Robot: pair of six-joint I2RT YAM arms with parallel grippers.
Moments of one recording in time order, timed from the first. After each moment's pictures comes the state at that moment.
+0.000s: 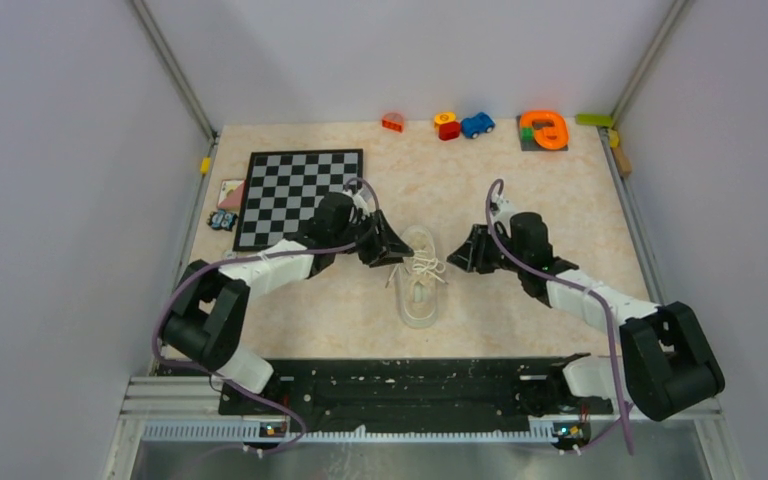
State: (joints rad) left arm -0.50 1.53 0.84 0.10 0.57 -0.90; right arm 0.38 1.25 0.54 0.19 -0.42 0.47
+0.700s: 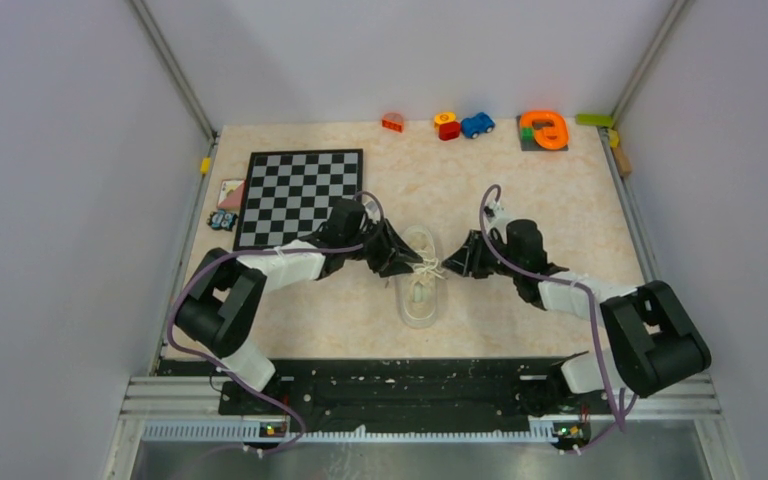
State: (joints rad) left arm -0.56 1.63 0.83 0.14 0.58 -1.20; right arm 0.38 1.36 0.46 0.40 -0.48 0.54
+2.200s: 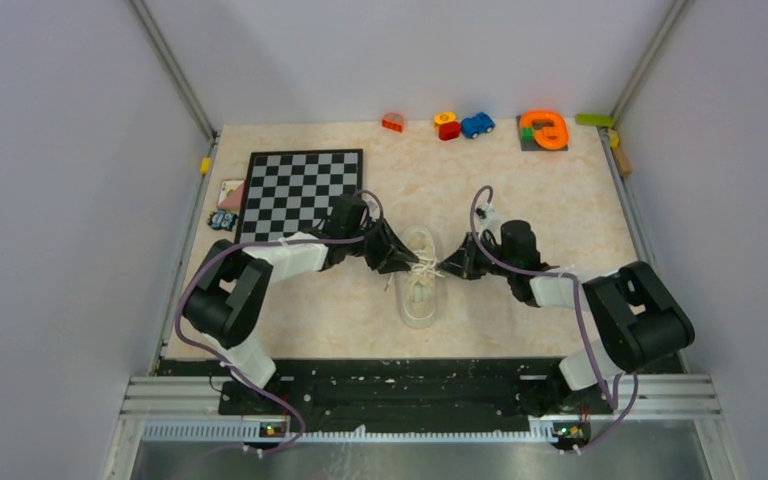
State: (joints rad) left arm -0.53 1.69 0.90 0.06 0.58 -1.18; right arm 0.39 1.50 0.46 0.55 -0.57 0.57
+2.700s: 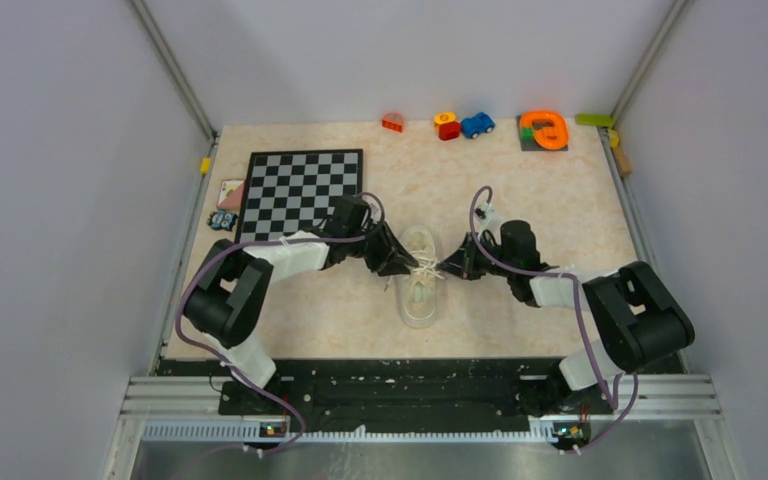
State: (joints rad) left arm -0.54 1.70 0.91 -0.01 0.59 -1.16; right arm 0.40 1.50 0.46 0.55 -0.57 0.56
